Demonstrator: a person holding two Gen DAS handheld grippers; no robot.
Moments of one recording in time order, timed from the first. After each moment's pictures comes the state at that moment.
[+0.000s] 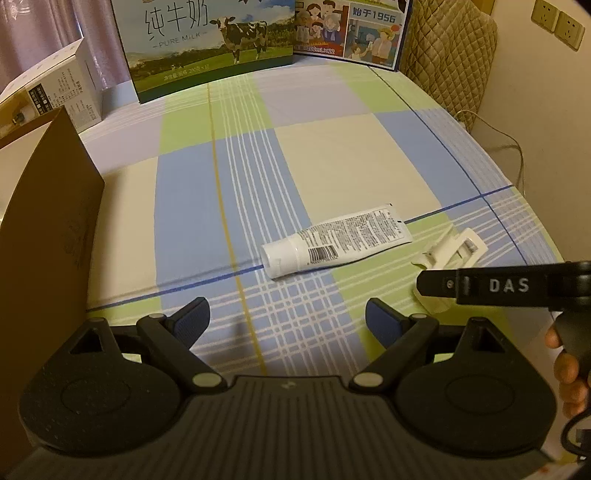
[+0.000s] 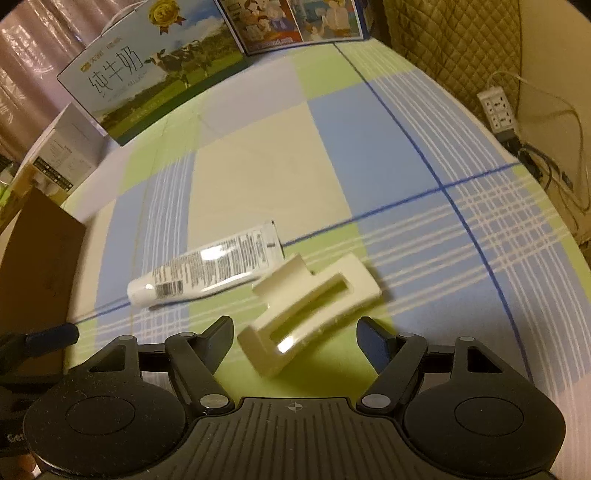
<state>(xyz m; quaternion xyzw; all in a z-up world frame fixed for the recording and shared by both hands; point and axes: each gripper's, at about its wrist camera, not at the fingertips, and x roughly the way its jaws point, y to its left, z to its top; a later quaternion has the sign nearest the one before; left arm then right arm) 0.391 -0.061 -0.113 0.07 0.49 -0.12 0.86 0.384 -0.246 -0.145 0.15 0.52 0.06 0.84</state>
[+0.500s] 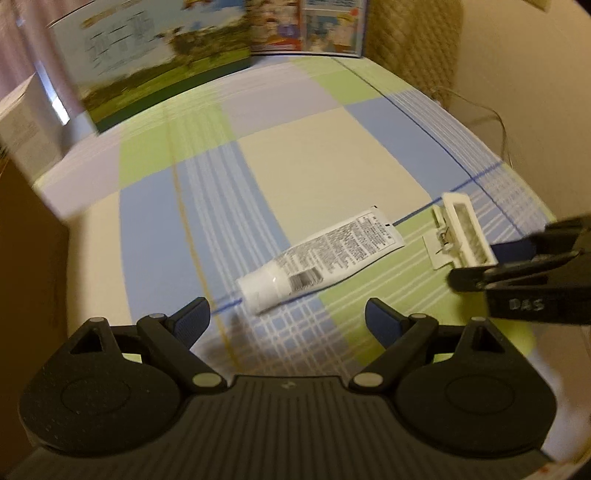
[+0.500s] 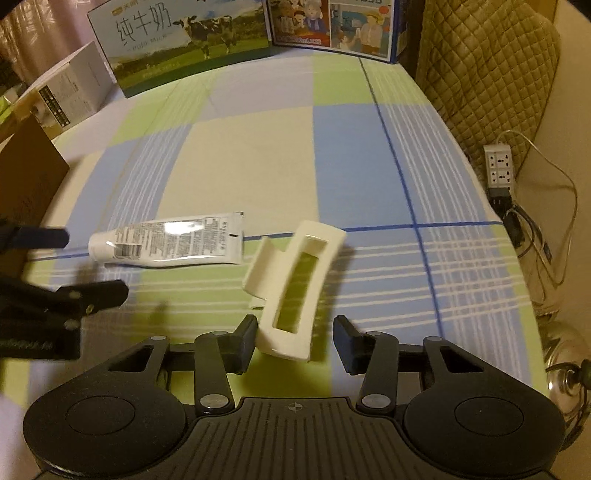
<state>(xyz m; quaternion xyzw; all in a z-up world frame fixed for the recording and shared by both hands) 0.416 -0.085 -0.130 0.14 0.47 -0.18 0.85 0.381 -0.257 -0.148 0.01 0.52 0.08 0.85</state>
